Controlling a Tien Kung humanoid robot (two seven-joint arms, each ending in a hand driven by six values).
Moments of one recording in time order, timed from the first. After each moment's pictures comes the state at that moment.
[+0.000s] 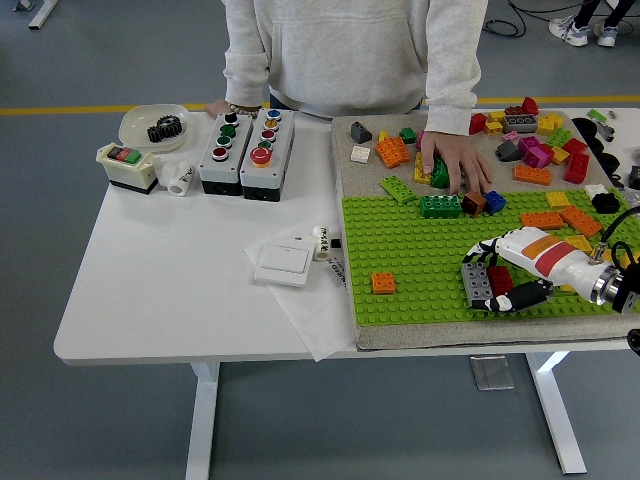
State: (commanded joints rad) left arm -0.17 0.10 -0.63 -0.25 1.08 0.07 0.32; right arm 0.65 -0.51 0.61 0.84 -1.88 -0.18 0.56
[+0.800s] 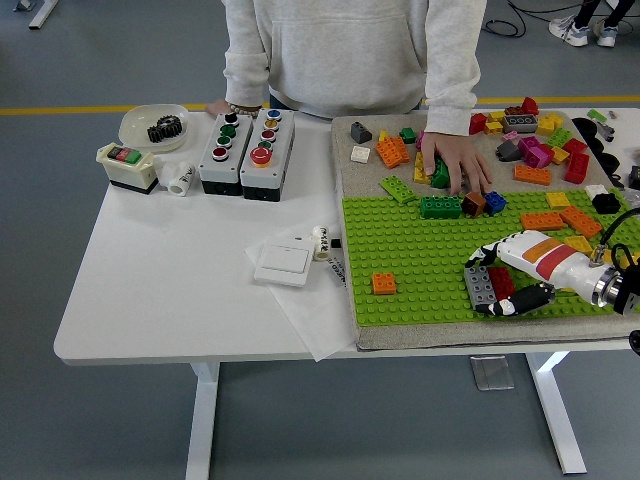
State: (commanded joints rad) left arm -0.16 0.10 -0.63 -0.25 1.09 0.07 0.32; right arm 0.65 -0.50 0.62 0.82 -1.92 -0.18 0.56
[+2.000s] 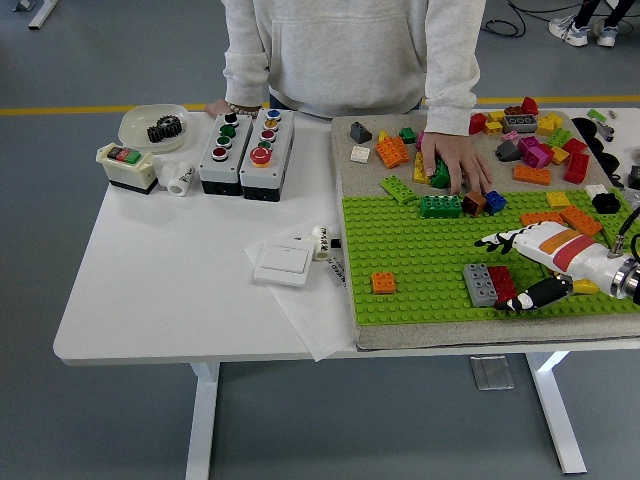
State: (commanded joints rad) left arm -0.17 0.11 -0.63 -0.25 1.09 0.07 0.32; right arm 0.62 -0.55 0.73 0.88 -2.00 -0.11 0.54
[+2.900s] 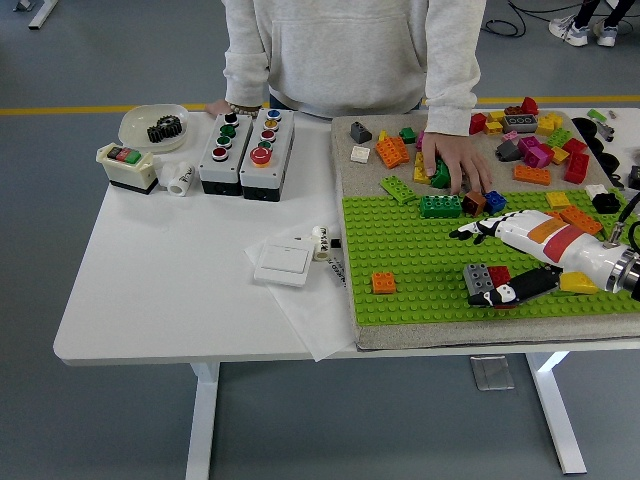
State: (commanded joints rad) left arm -0.16 0.11 -0.63 -0.25 1.08 0.06 0.32; right arm 0.54 -0.65 0.81 1.24 -1.87 0.03 0.46
